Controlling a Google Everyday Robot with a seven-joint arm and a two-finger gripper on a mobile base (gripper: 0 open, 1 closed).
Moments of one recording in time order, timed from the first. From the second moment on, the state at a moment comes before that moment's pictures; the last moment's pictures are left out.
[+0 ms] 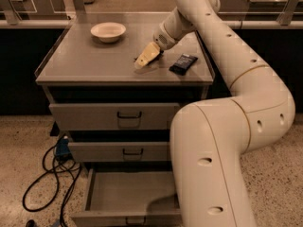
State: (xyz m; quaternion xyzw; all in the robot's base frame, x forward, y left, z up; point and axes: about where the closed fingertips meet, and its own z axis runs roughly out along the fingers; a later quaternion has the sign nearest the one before) arm 0.820 -0.018 0.831 -0.47 0.81 0.16 0.30
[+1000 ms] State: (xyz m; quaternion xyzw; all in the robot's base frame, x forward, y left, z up) arm 0.826 -0.015 0.817 -0.47 0.82 0.17 0.29
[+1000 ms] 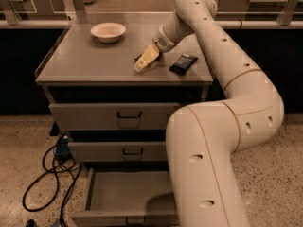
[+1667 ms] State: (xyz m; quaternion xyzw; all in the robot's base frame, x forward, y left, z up) arm 0.852 -0.030 0.802 -0.43 0.85 0.12 0.29
